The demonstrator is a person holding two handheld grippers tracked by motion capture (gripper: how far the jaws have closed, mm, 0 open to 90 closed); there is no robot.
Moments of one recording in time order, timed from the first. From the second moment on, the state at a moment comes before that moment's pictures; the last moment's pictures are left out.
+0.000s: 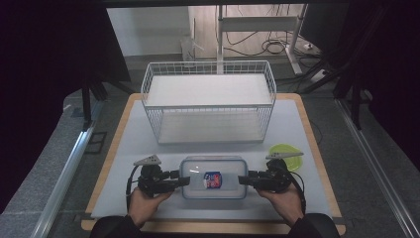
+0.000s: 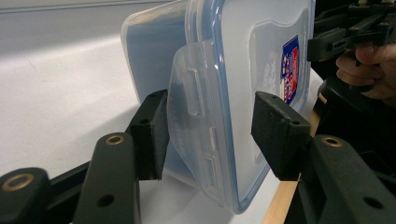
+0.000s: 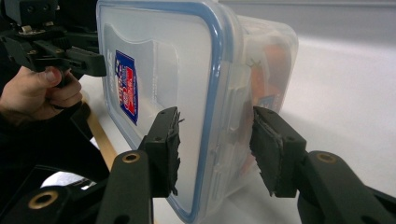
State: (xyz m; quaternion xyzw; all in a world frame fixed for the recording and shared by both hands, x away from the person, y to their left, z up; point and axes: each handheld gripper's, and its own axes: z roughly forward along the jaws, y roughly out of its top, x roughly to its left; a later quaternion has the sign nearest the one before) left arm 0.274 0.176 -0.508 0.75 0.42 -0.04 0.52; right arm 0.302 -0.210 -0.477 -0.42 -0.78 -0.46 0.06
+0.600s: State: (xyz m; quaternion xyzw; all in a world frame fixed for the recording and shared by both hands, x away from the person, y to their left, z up) left arm 0.285 0.181 -0.467 0.75 0.40 0.00 0.53; right arm 0.316 -0.207 -0.443 -0.39 -0.78 -0.50 0.03
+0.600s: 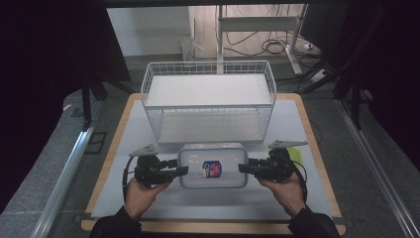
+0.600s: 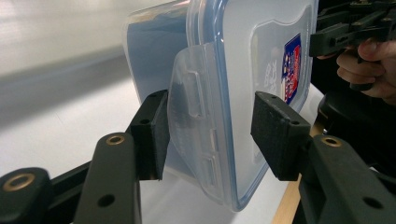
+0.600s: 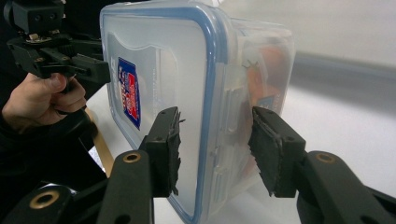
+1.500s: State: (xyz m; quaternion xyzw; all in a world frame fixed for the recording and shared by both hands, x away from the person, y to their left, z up) left arm 0.330 0.195 -0.375 0.74 0.38 0.04 0.55; right arm 0.367 -0.193 -0.352 -0.36 -0.77 -0.53 0.01
